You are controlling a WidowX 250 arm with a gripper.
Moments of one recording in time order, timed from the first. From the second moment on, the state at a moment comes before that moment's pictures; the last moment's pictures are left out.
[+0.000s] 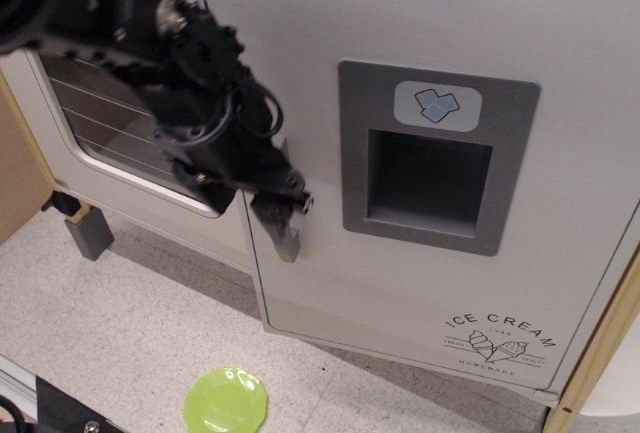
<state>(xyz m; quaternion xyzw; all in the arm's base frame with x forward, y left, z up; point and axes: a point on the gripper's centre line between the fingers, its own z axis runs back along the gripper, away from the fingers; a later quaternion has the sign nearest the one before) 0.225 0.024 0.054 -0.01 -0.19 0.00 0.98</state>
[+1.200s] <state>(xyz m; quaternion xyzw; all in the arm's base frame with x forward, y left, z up) 0.255 0.152 0.067 0.02 -0.07 0.41 0.91</state>
